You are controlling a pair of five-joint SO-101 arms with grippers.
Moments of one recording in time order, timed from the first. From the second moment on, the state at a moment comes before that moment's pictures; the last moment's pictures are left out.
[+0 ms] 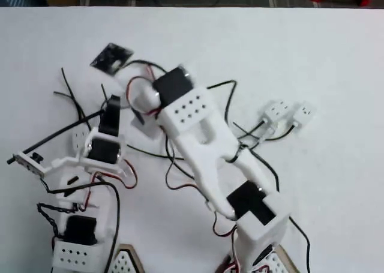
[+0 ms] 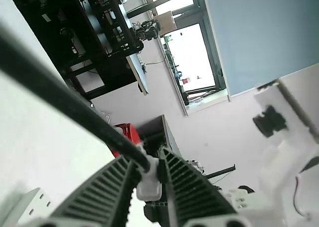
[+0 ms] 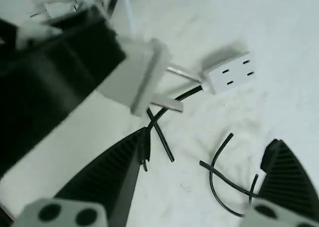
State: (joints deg) left arm 2.5 -104.0 95.8 13.3 66.9; right arm -40.6 12.5 -29.9 97.7 19.7
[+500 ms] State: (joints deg) left arm 2.4 -104.0 95.8 12.9 66.9; right arm -40.4 13.2 -30.2 83.5 19.8
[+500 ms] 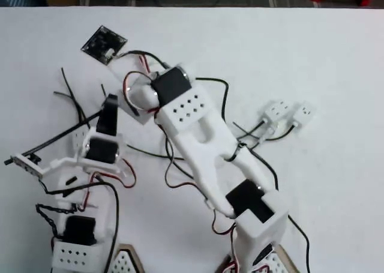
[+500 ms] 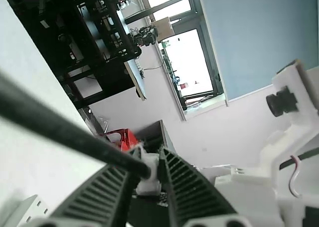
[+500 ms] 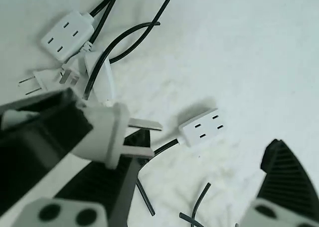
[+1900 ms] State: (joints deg) left arm 2.5 -104.0 97.1 12.9 36.1; right arm -0.9 -12.3 -9.4 98.0 20.1
